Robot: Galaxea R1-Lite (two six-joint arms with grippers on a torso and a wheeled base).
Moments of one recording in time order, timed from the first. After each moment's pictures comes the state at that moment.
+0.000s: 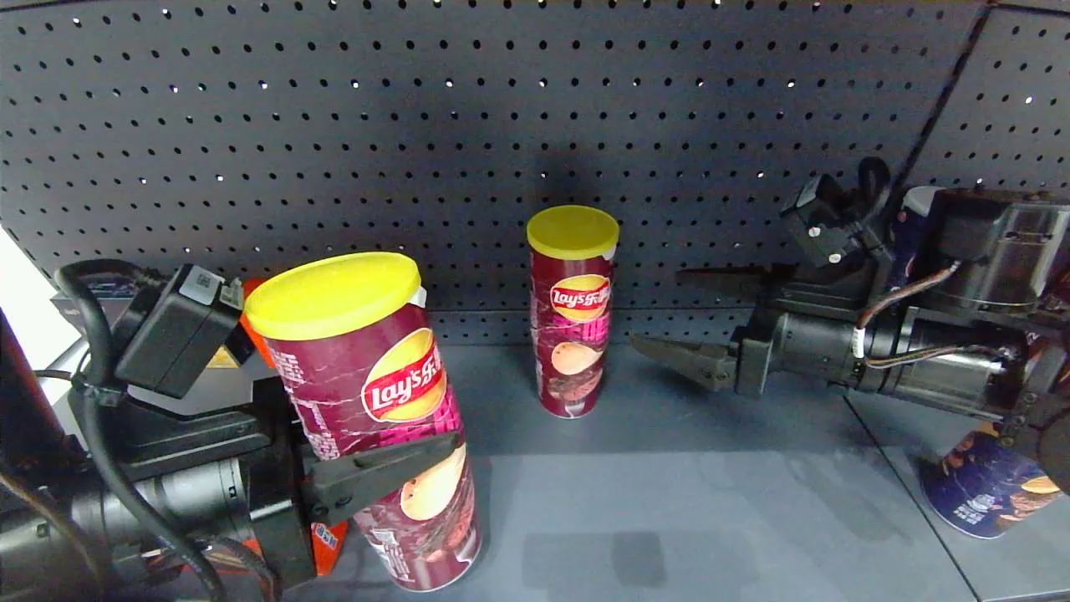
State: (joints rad) left arm -0.50 1.28 -0.49 -0.67 -0.50 -0.06; right arm 0.53 1.61 -0.89 -0.68 0.44 -0.20
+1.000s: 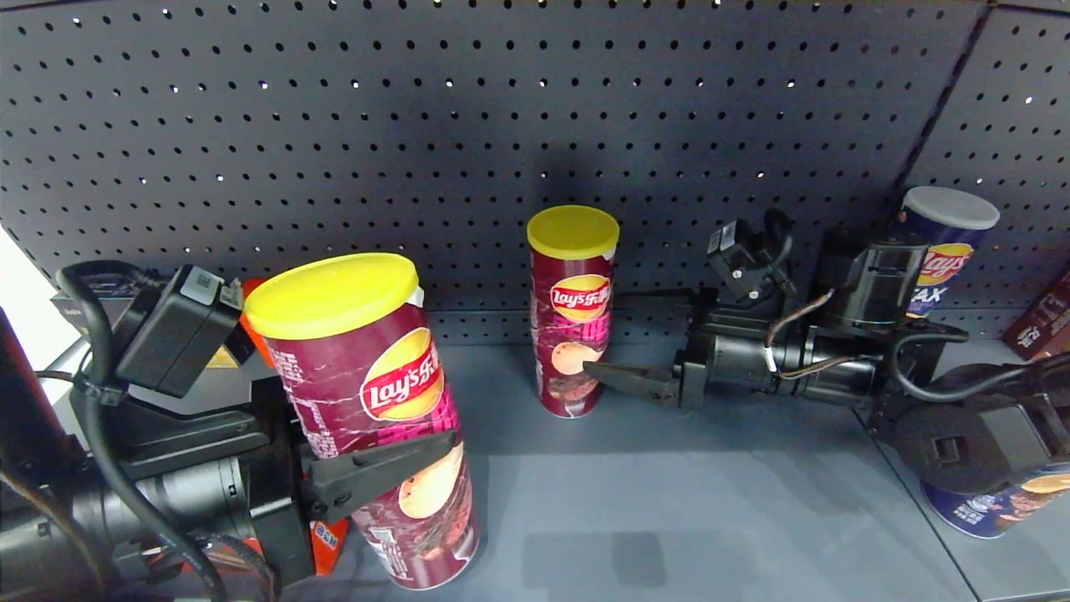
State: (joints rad) left arm -0.49 1.28 -0.49 -0.67 -0.50 -0.06; right arm 0.53 1.82 -0.95 -0.82 0.65 -0.20
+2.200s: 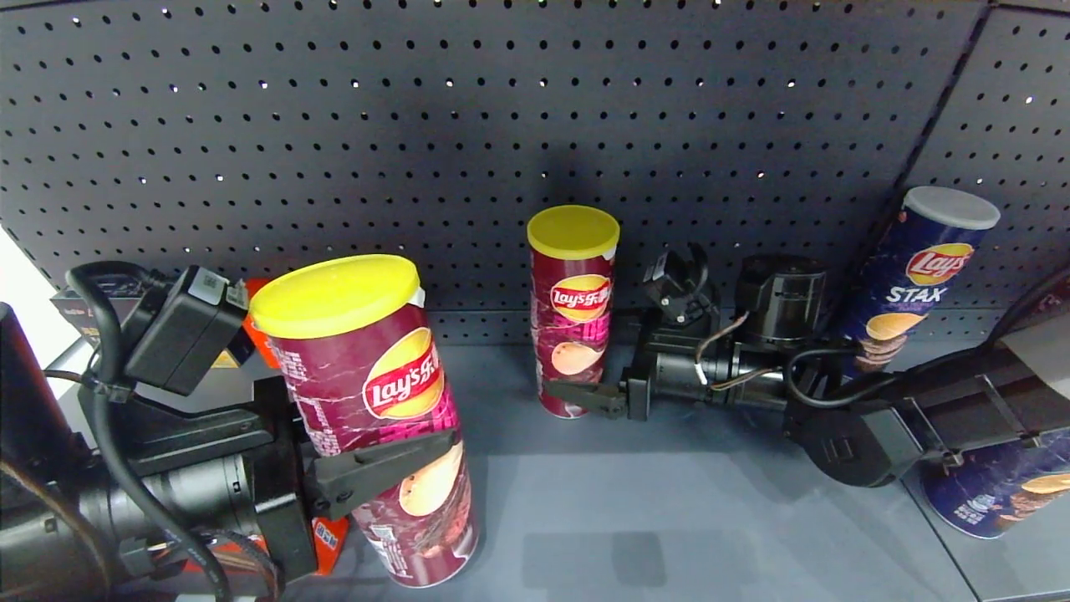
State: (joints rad) left arm -0.48 1.29 -0.49 -0.67 -0.50 -0.06; right arm 0.56 1.98 -1.05 -0.87 0.66 -0.20
